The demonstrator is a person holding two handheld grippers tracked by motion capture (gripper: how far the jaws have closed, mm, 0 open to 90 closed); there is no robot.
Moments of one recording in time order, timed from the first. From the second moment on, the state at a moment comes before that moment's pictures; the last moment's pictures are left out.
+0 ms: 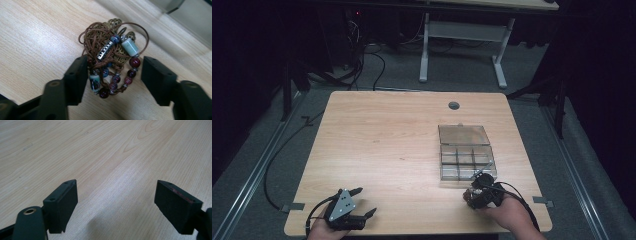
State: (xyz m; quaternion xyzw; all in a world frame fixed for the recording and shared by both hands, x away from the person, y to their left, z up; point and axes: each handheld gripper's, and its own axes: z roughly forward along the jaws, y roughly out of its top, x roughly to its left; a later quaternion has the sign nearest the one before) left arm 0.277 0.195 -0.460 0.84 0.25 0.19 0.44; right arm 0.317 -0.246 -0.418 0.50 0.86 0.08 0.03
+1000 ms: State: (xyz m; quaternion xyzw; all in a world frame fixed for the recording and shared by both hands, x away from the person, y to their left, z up) left arm 0.277 0.195 -0.461 0.84 0.25 0.19 0.44; right arm 0.319 -0.250 -0.396 0.48 0.87 0.07 0.05
